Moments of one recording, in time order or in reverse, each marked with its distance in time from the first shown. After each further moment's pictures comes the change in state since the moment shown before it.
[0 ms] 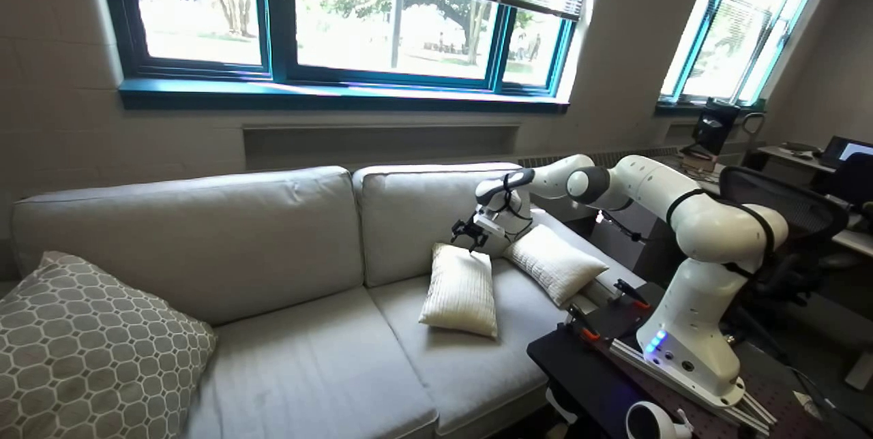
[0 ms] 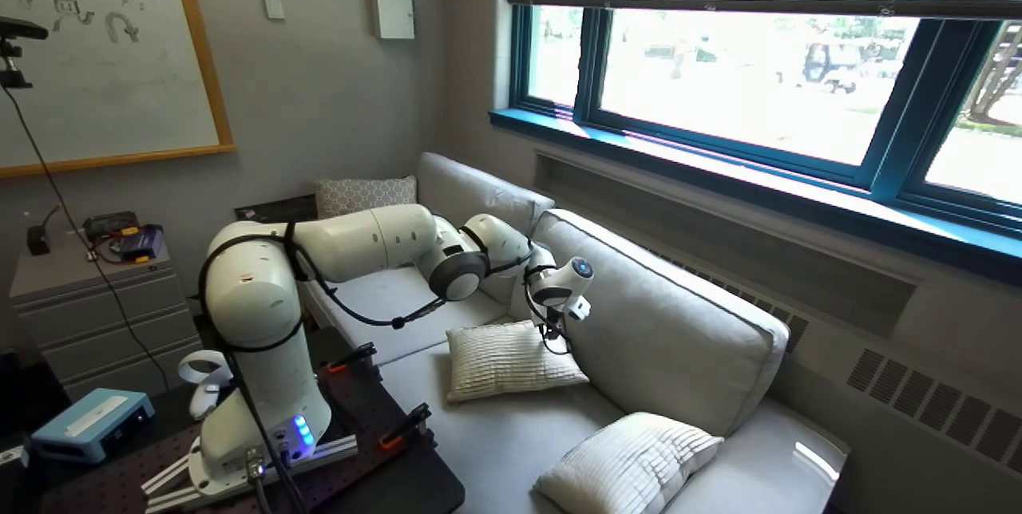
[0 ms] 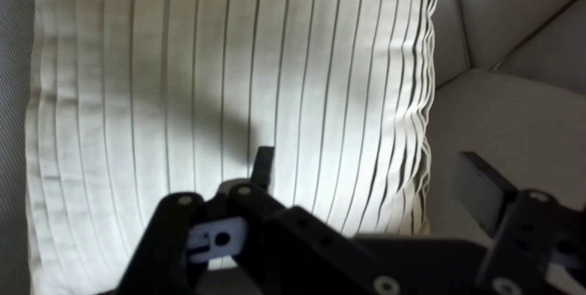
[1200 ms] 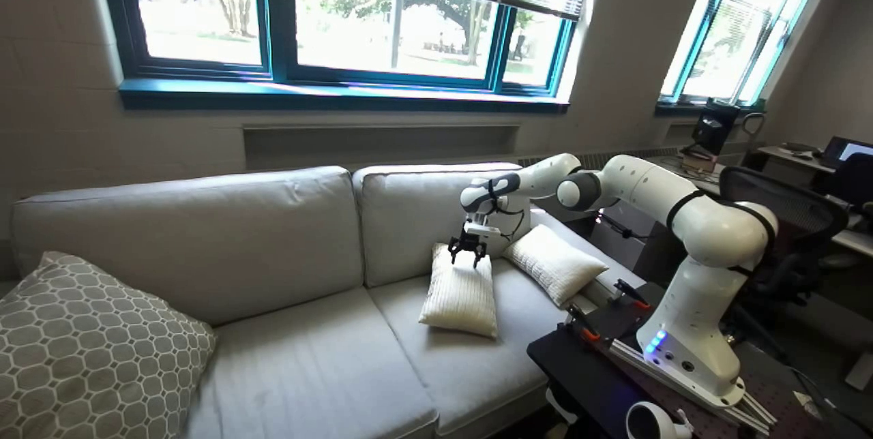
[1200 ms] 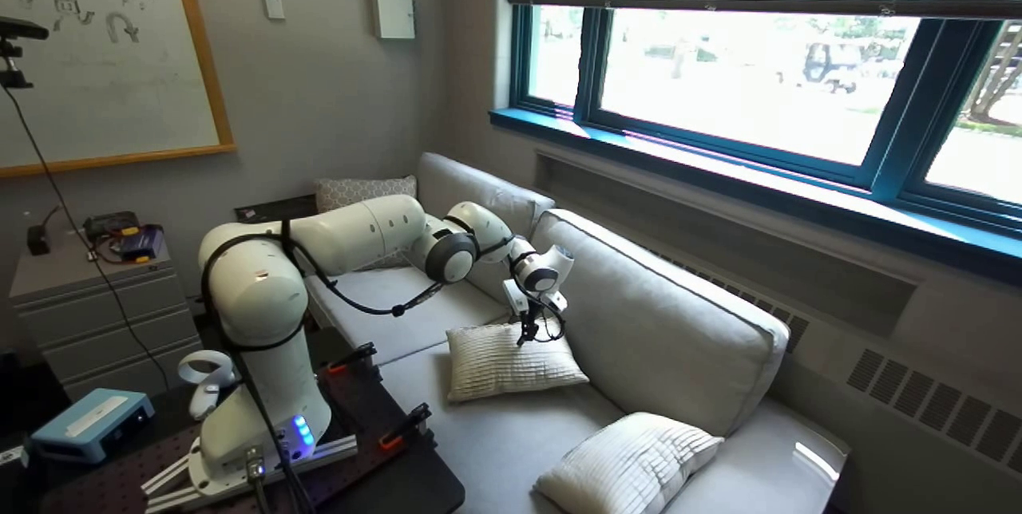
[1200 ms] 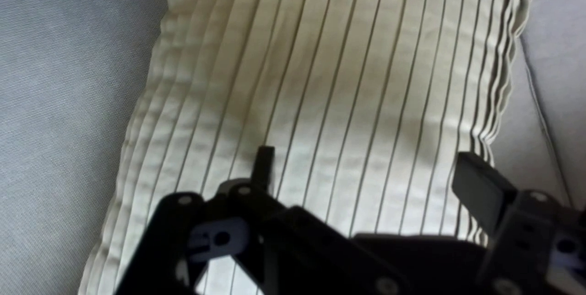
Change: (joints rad) arm 0.182 -0.012 -0.180 0.035 -0.071 -0.322 0.169
